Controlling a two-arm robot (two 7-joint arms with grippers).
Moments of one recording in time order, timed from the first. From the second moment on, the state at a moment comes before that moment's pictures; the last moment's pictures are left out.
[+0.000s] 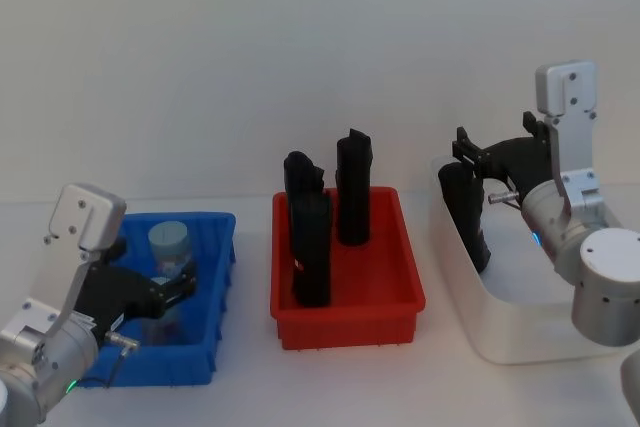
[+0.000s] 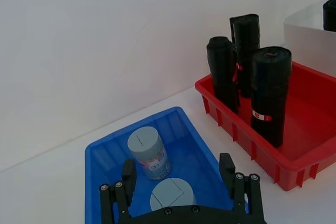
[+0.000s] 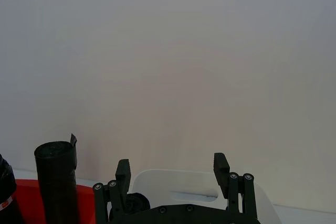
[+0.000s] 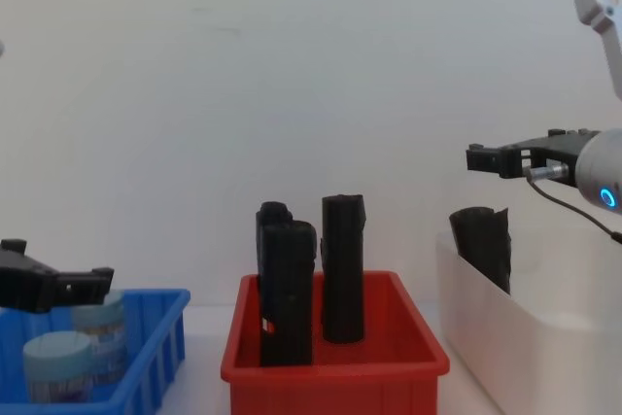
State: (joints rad) left arm -0.09 0.61 0.27 -1.77 -0.42 0.33 0.04; right arm 0.48 0.07 -0.23 -1.26 0.04 0.16 -0.04
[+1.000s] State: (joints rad) left arm -0.19 0.58 0.26 -1.51 -0.39 0.21 -0.22; right arm 0.48 0.07 -0.23 -1.26 0.04 0.16 -0.04
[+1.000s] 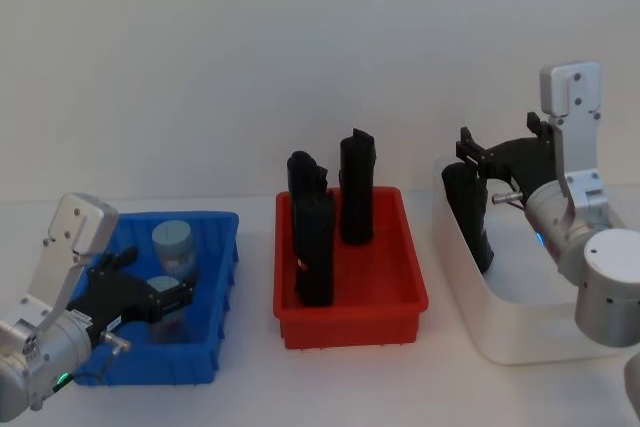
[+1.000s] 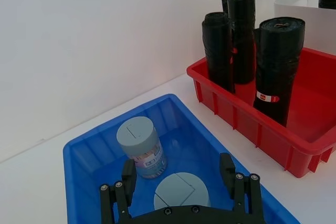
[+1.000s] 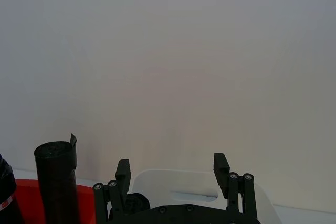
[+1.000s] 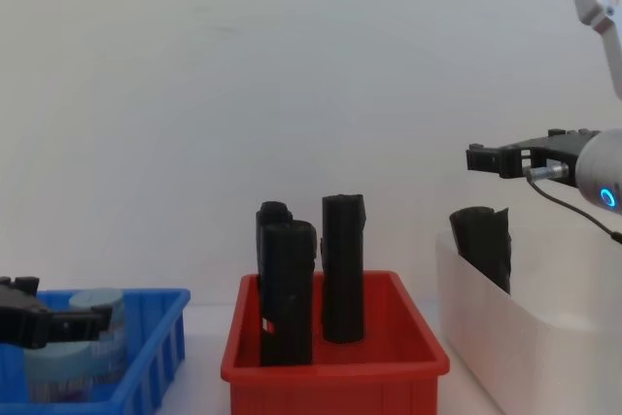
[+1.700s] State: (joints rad) left arm -0.24 0.56 0.26 -1.39 -0.37 0.18 -0.30; right arm 0.48 0.07 -0.23 -1.26 0.04 0.16 -0.04
